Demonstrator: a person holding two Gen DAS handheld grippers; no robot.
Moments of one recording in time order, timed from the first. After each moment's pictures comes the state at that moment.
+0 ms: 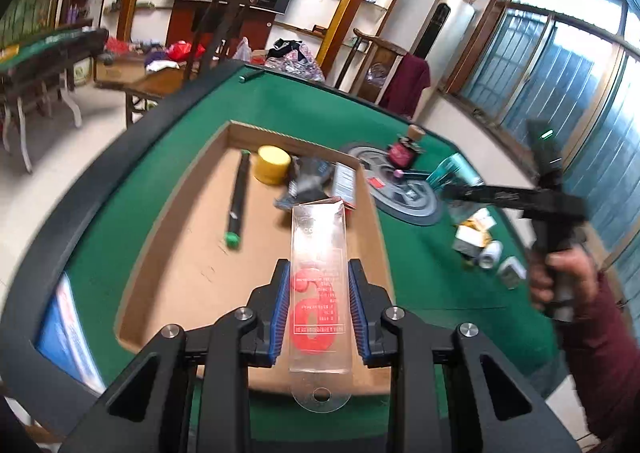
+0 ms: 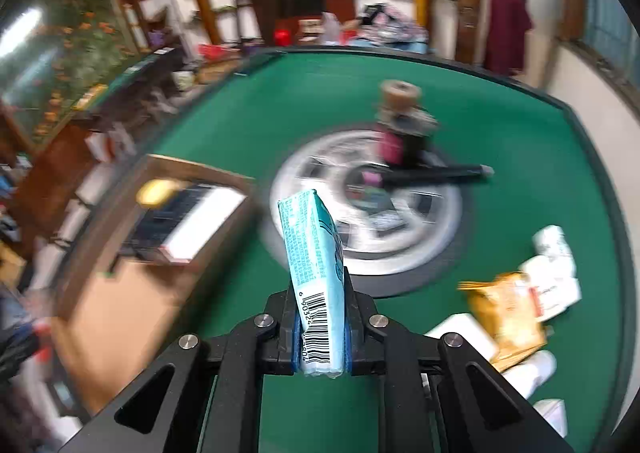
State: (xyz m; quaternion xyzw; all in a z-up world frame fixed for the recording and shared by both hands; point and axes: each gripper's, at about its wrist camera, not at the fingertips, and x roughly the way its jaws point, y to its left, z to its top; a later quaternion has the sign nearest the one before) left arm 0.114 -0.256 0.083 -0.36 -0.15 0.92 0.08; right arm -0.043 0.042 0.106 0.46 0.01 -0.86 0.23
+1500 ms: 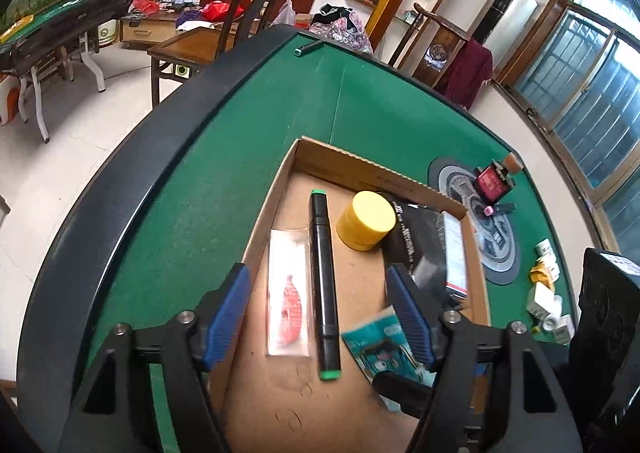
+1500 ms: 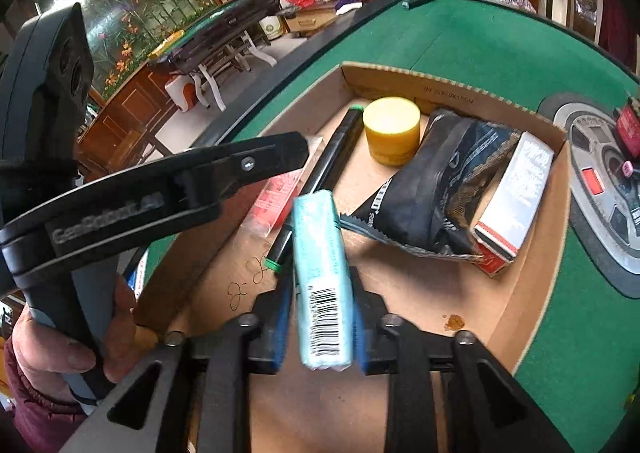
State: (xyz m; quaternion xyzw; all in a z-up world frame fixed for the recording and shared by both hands) left arm -0.014 -0.319 0.050 -0.44 -0.18 0.88 0.02; right arm -0.012 -0.134 0.046 0.50 0.02 -0.79 0.34
